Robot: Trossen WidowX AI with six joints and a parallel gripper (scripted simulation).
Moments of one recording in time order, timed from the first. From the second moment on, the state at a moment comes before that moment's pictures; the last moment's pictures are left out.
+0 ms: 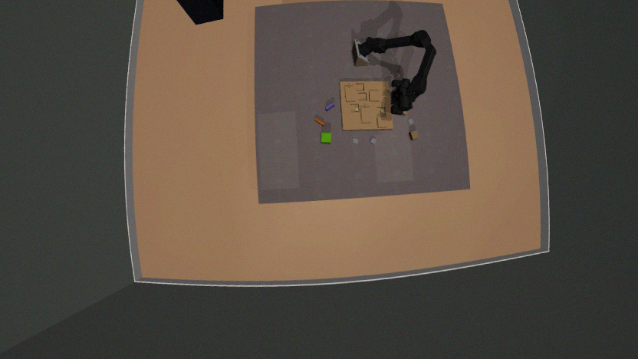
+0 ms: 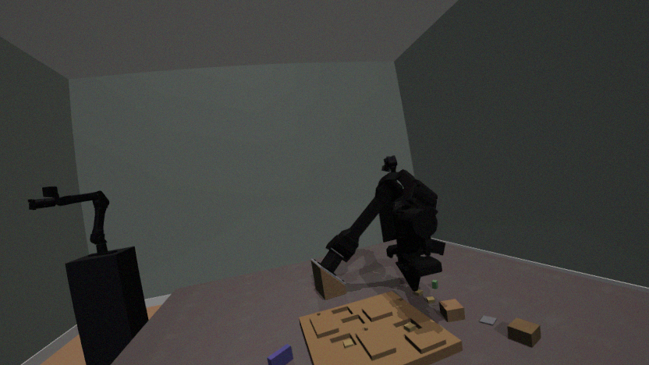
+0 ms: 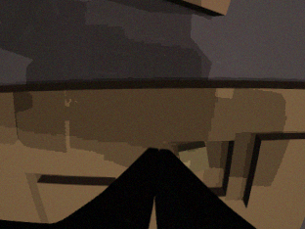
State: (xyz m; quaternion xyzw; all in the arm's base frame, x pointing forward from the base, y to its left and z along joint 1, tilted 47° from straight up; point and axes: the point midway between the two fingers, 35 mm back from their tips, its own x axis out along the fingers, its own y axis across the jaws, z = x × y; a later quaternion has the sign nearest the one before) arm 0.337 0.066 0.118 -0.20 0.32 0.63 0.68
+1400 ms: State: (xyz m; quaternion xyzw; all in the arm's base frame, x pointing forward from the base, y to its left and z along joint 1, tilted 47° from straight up) arm 0.363 0.076 0.049 -0.32 0.21 0.68 0.63
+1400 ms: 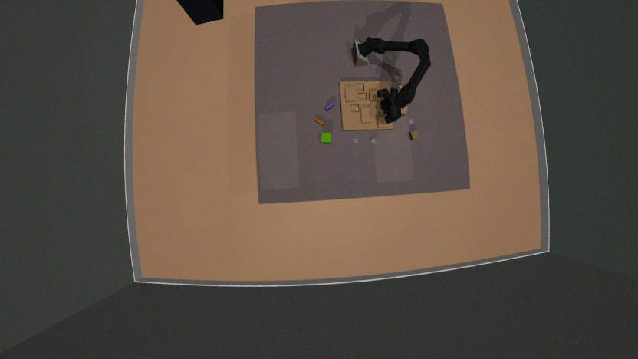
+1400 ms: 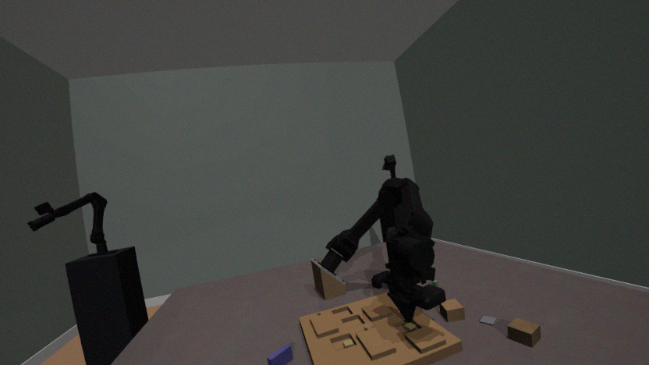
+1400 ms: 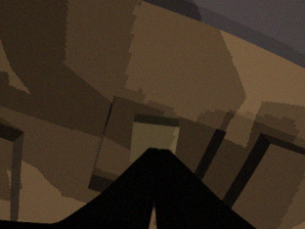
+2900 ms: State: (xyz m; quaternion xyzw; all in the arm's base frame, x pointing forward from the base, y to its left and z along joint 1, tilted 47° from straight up) arm 0.364 0.077 0.034 -0.31 0.21 0.67 0.63
